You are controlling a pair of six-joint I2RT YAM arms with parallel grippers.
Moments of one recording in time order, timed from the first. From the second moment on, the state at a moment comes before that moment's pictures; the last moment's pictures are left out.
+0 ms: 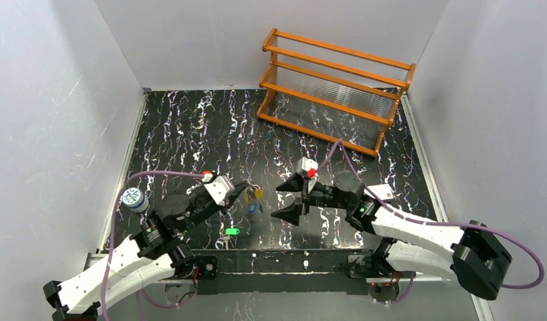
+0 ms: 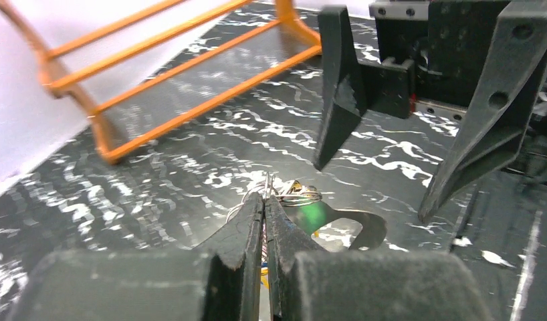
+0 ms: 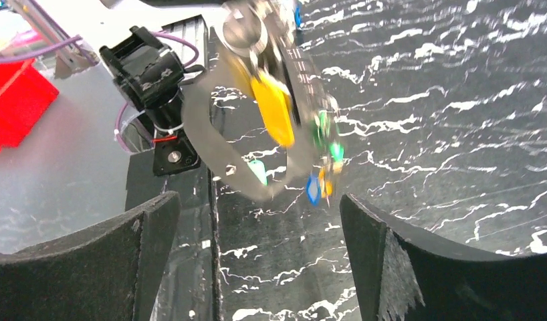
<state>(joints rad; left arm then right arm) -0.94 0.46 0.51 -0.09 0.02 0.18 0.93 0.99 0.41 0.55 -0.54 0.15</state>
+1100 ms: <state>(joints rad) -0.94 0.15 0.71 -0.84 -0.87 0.13 1.38 1.93 1.22 0.00 -0.01 0.35</state>
